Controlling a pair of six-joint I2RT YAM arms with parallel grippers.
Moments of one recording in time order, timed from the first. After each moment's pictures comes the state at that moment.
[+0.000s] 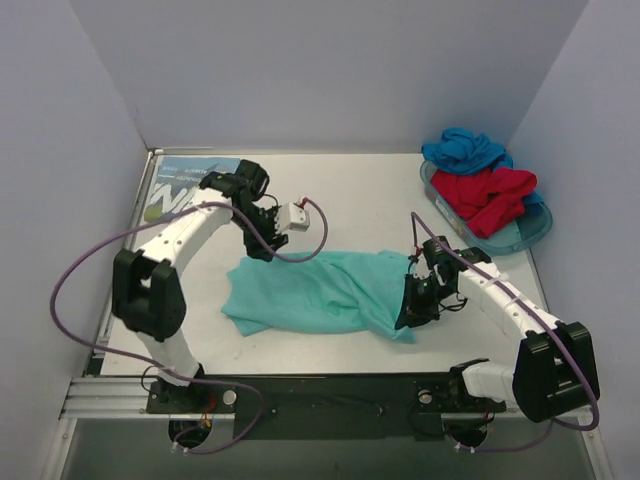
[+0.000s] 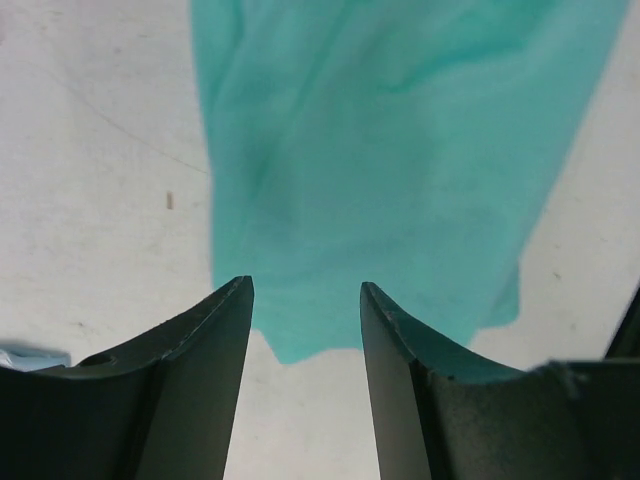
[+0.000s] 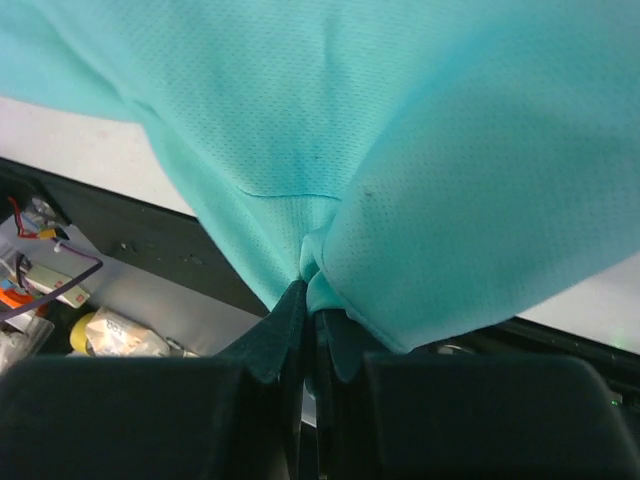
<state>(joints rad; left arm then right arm) -0.43 1.65 1.45 -1.12 0.40 0.99 0.30 1.24 0.74 -0.91 -0.43 0.42</state>
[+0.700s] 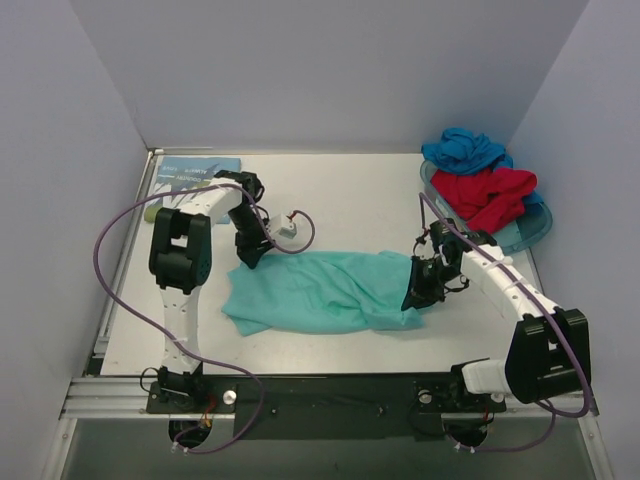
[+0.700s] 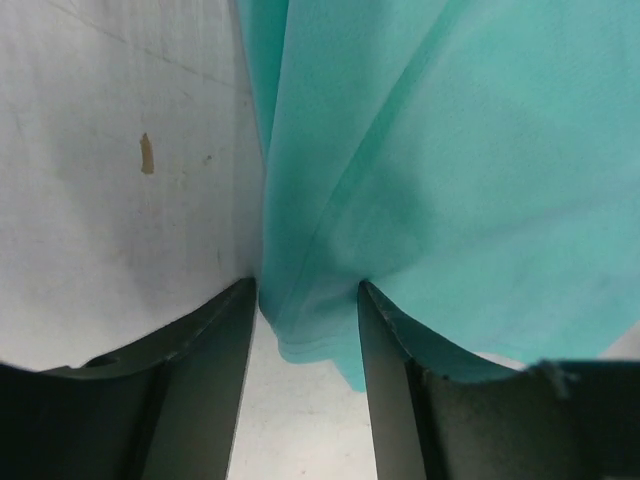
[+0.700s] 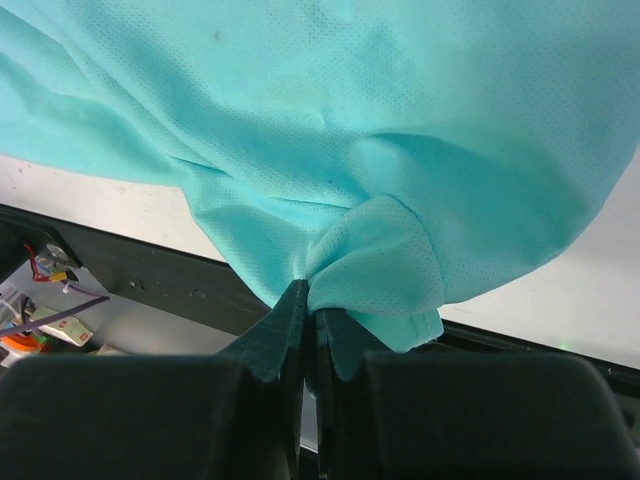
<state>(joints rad) -0.27 2.17 1.72 -1.23 0.35 1.17 0.21 1.33 0.87 -0.97 -0.36 0.38</state>
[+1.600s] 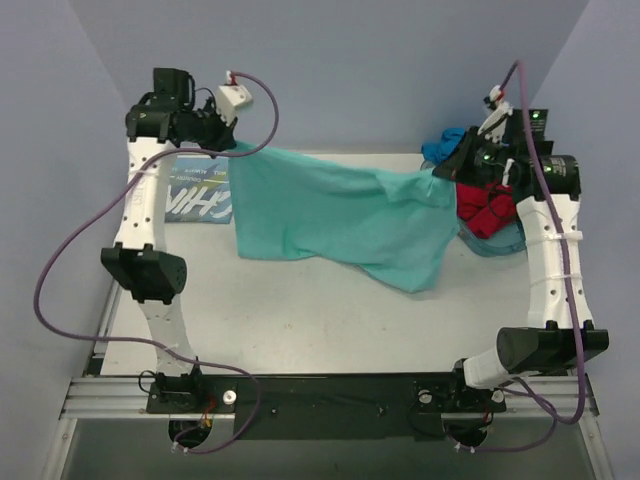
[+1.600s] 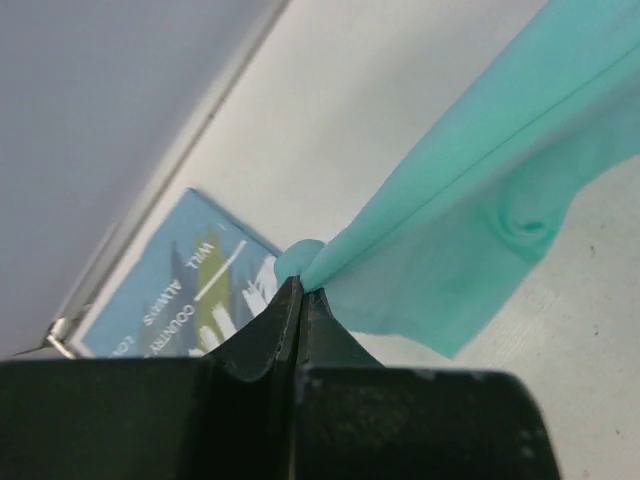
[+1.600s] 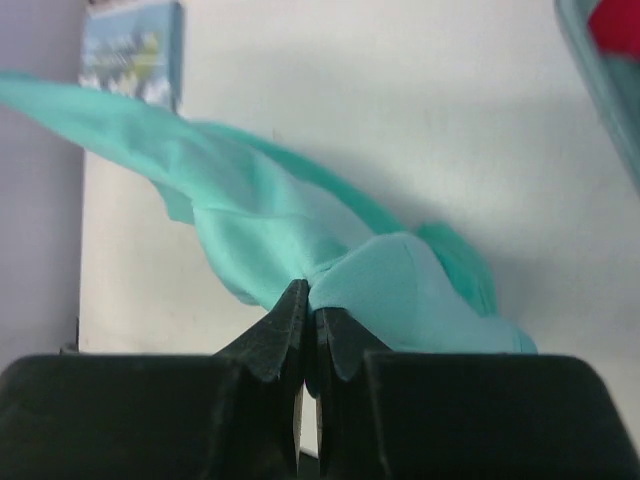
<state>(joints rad) -0.11 2.10 2.44 -1.22 0.51 0.77 0.04 1.46 1.70 -1.01 -0.38 0.33</state>
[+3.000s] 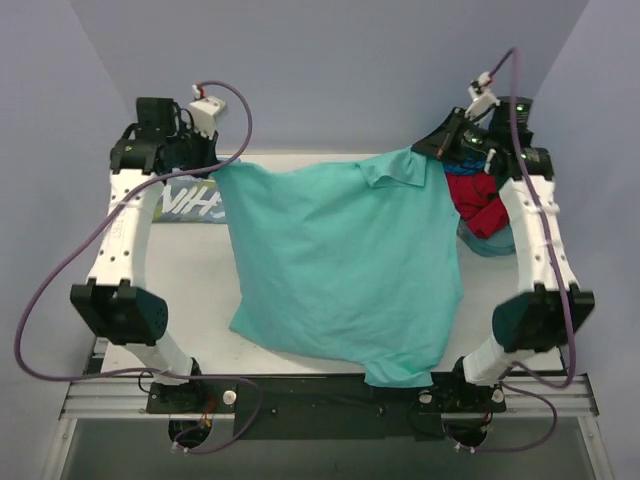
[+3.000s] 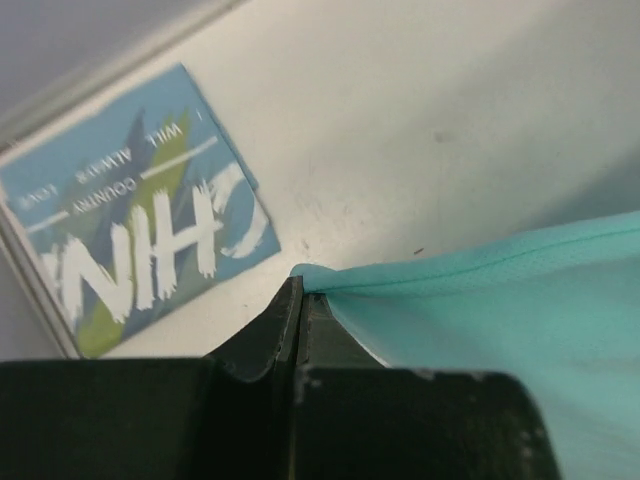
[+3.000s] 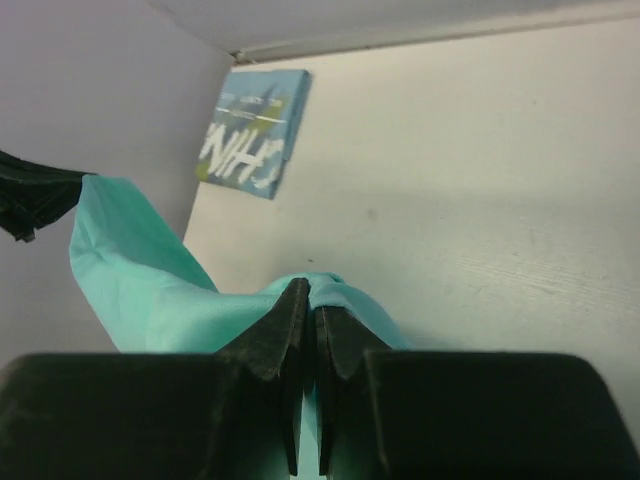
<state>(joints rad) -0.06 1.60 1.97 -0.94 0.36 0.32 -0.02 1.48 1.75 -0.61 -0.64 0.47</state>
